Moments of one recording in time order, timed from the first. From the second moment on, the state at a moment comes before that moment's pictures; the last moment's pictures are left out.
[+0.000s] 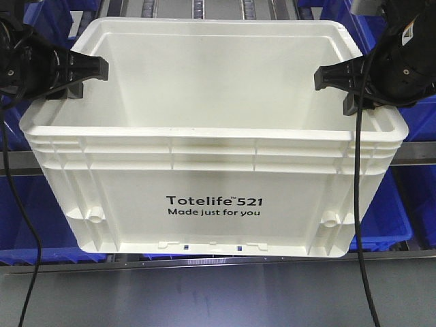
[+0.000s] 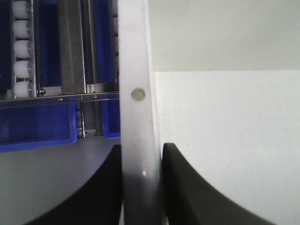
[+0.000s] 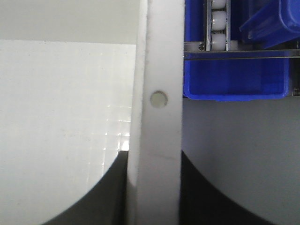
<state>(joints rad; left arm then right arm) -0.38 1.38 -1.35 0.12 1.01 -0.40 0.31 1.46 -1.42 -0.10 1.15 0.33</state>
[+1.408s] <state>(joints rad) -0.38 1.38 -1.35 0.12 1.01 -0.40 0.31 1.46 -1.42 -0.10 1.15 0.33</state>
